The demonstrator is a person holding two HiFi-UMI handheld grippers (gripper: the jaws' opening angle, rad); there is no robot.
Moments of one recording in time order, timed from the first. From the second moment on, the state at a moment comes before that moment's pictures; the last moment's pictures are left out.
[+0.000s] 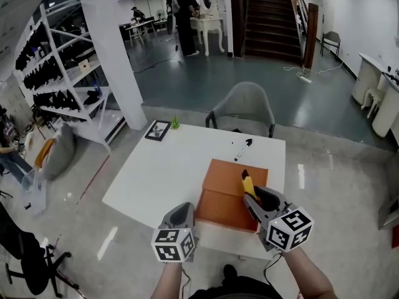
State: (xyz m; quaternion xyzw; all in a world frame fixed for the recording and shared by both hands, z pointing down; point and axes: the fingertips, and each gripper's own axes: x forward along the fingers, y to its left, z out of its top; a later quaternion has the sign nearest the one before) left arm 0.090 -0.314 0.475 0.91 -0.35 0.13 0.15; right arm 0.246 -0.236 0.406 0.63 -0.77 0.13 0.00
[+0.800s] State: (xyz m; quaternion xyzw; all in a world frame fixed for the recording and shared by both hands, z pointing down) left arm 0.083 -0.309 0.475 0.91 -0.36 0.12 0.15; right arm 0.244 -0.230 0.396 0.64 -0.76 0.11 -0.02
